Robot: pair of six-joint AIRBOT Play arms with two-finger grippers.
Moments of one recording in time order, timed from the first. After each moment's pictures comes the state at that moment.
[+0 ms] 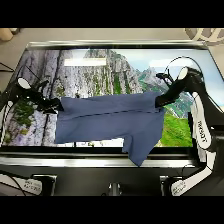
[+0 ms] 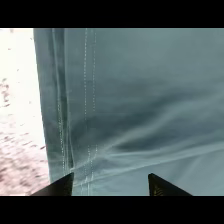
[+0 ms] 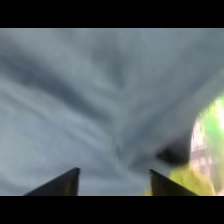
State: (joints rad) left arm 0.14 -1.68 1.41 1.21 -1.40 -1.47; right arm -0.07 -1.79 1.66 -1.35 1.46 1.04
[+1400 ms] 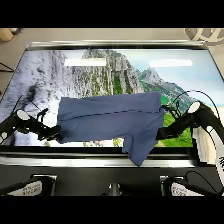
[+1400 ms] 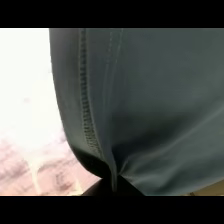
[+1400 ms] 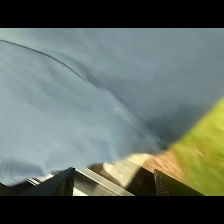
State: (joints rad) left arm 0.18 -1.32 0.73 1.16 -1.19 -1.43; right arm -0.19 -1.37 0.85 -1.18 1.38 0.97
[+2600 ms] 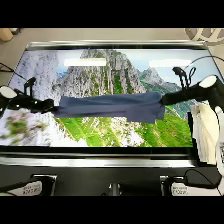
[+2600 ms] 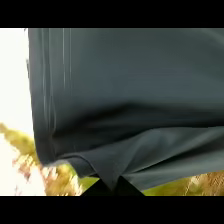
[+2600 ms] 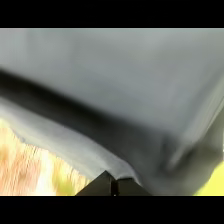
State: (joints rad) left arm 0.17 -1.37 1.14 1.11 -1.16 -1.40; right arm -0.19 -1.51 1.33 -0.98 1.20 0.91
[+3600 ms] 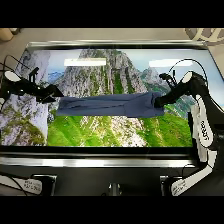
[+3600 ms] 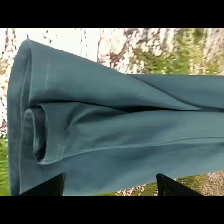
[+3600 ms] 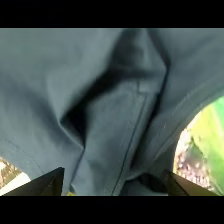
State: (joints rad) left arm 0.18 -1.65 1.50 1.01 -1.29 -1.46; right arm -0.12 -1.82 1.59 -1.25 1.32 0.94
